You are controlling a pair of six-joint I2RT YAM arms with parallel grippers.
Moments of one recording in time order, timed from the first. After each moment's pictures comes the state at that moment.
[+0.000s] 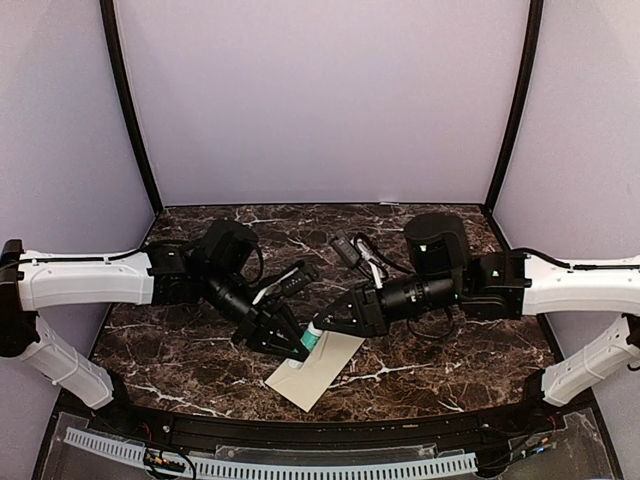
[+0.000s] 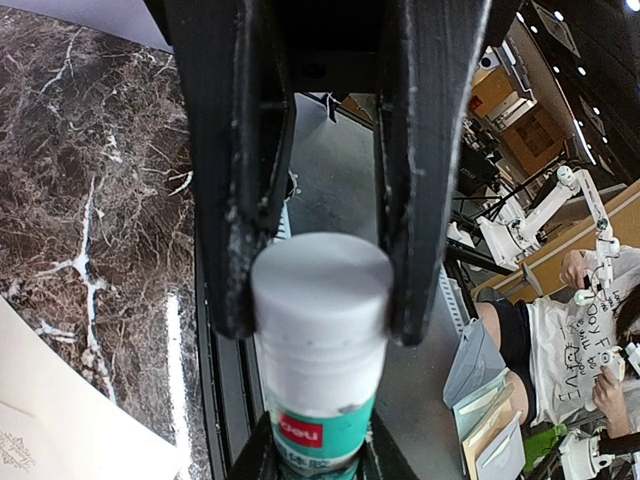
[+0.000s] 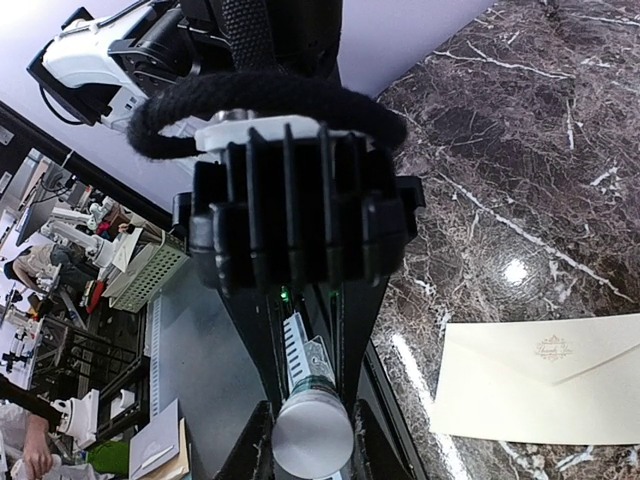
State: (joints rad) left arm -0.92 1.41 0.97 -0.28 1.01 -0.05; right arm 1.16 1.29 0.98 -0.10 -0.43 0.54
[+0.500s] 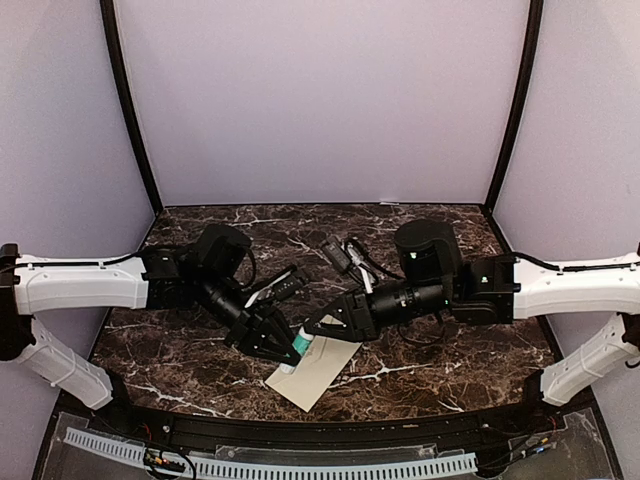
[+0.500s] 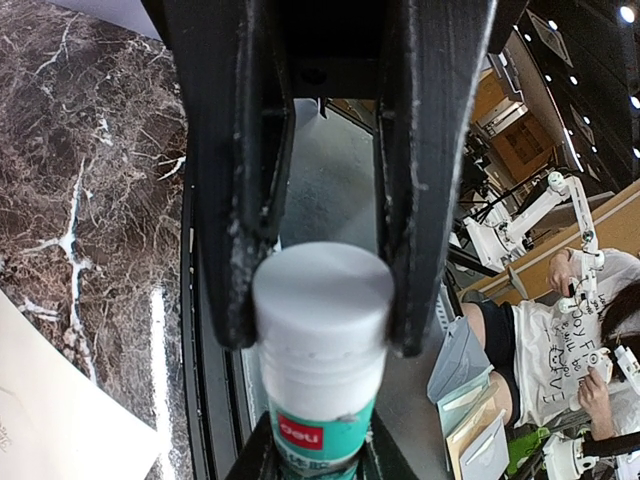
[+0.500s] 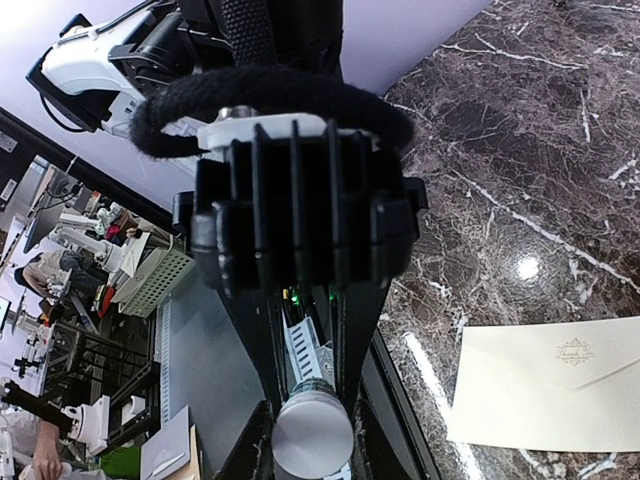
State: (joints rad) left arm -0.90 1.38 0.92 -0.27 1.04 -0.08; right arm 1.19 1.34 0.98 -0.05 -0.42 0.59
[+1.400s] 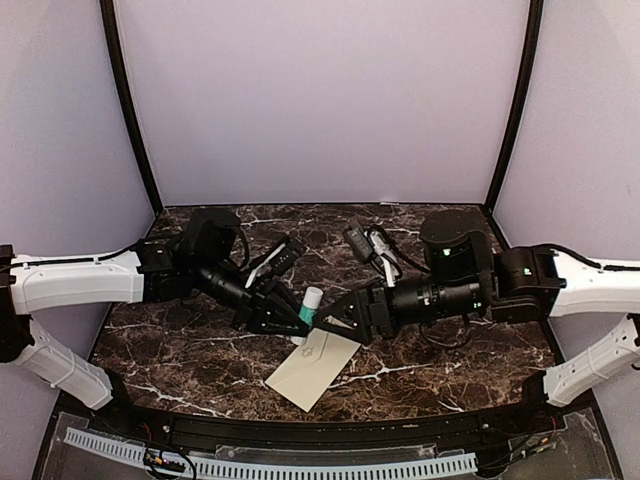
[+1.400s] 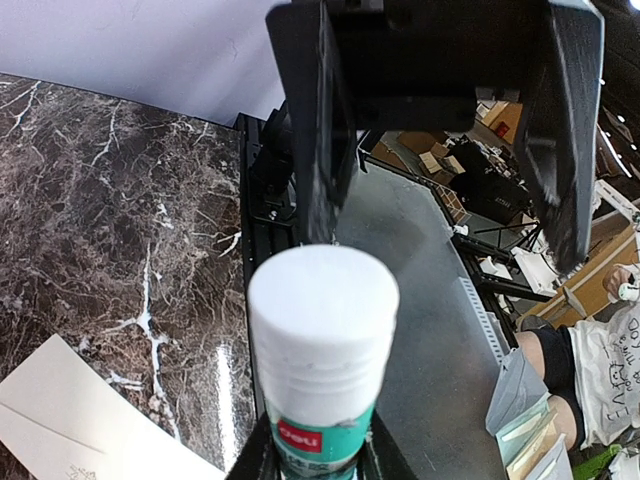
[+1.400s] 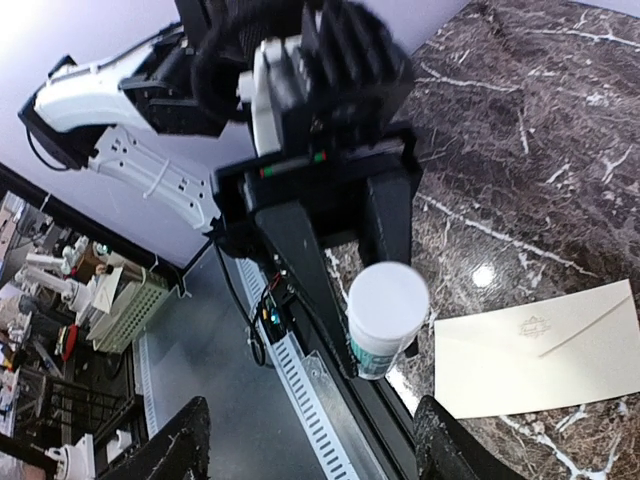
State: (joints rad) left arm -0.87 1.36 0.93 -0.12 0.98 -0.06; right arm 1.29 1.22 1.06 -0.27 -0.16 0.63
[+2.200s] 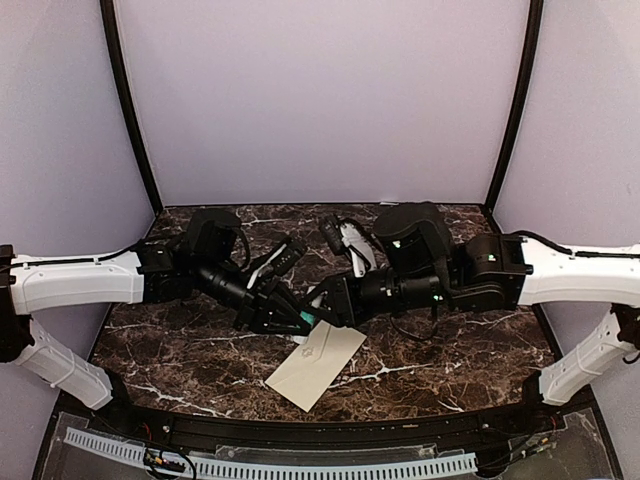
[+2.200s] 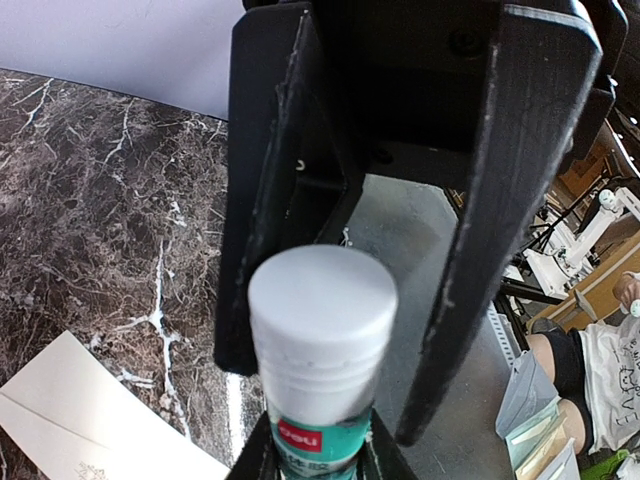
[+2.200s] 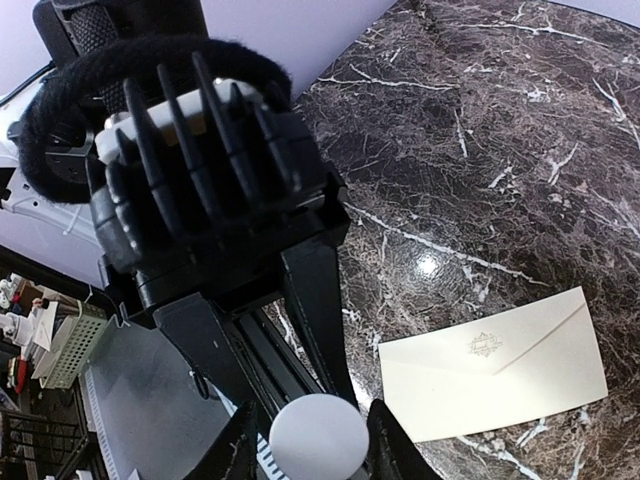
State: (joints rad) left arm -0.88 1.36 0.94 -0.12 0.94 -0.05; right arm 1.28 1.38 1.23 -0.37 0.02 0.64
